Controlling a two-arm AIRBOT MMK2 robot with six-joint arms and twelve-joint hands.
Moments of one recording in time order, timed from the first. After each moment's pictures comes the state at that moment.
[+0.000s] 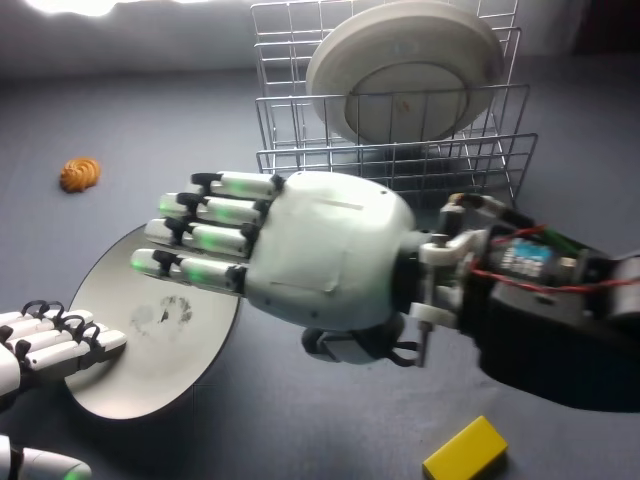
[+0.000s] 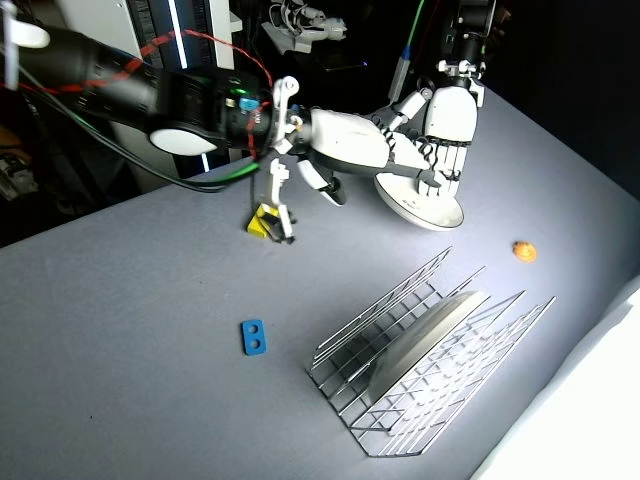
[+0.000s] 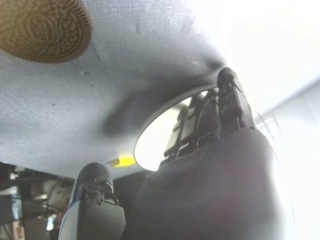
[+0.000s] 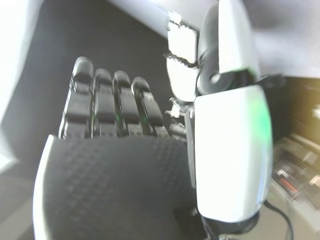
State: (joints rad) left arm 1.27 -0.58 1.03 0.31 -0.72 0.44; right arm -0.43 -1.31 0.93 0.18 0.47 -1.69
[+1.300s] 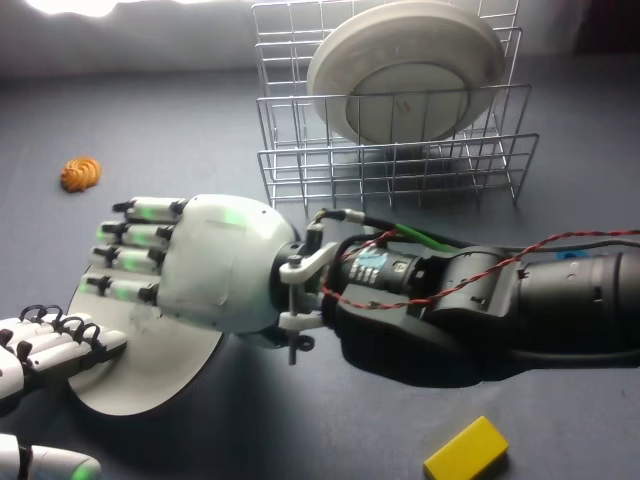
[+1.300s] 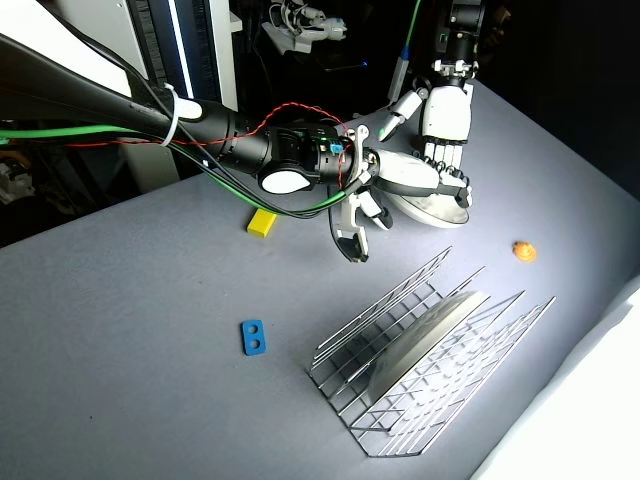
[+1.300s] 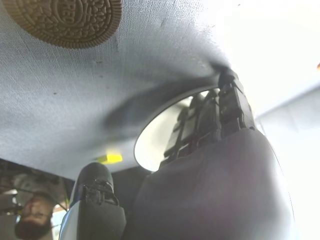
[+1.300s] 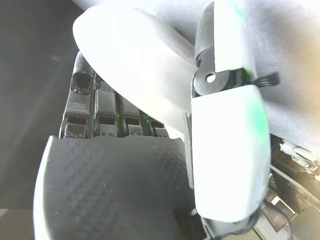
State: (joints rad) left arm 1.29 -0.58 0.99 0.22 -0.72 0.44; right arm -0.42 -1.67 1.29 0.04 0.43 -1.70
